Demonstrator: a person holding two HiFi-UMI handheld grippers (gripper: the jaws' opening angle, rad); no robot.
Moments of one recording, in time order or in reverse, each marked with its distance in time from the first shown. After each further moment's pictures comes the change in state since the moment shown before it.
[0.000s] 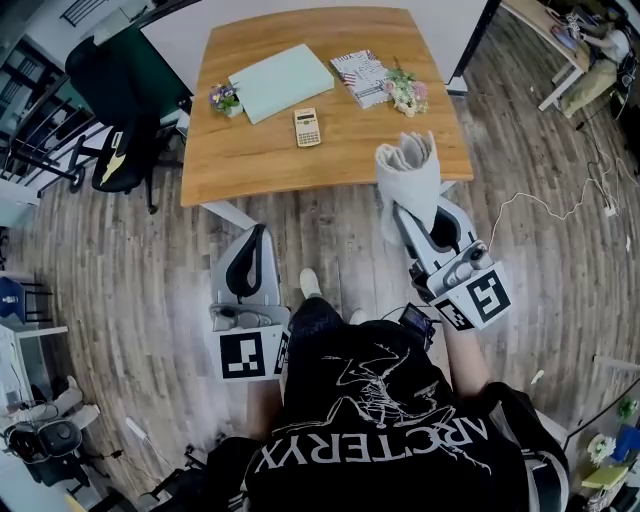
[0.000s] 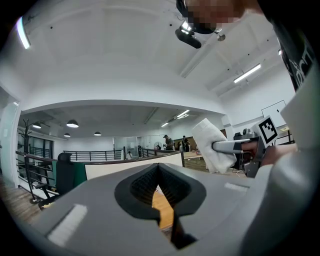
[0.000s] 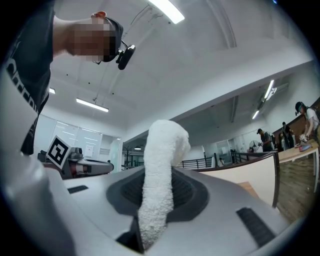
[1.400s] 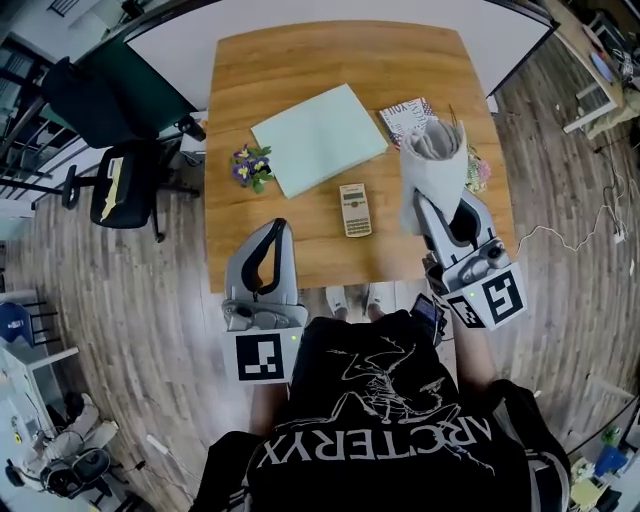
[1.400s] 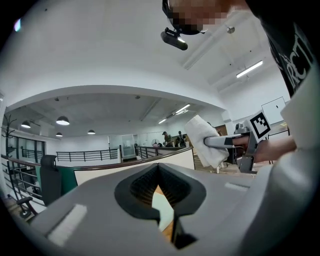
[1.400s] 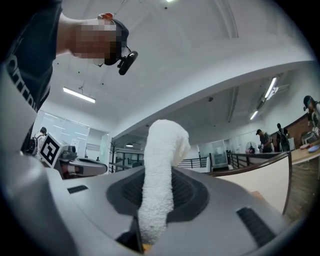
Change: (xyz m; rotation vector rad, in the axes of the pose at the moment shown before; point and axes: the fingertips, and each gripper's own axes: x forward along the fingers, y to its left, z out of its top) left arm 0.292 0.204 -0.036 0.002 0.091 -0.064; right arm 0.328 -0.169 -0.039 -0.028 0.023 -0.063
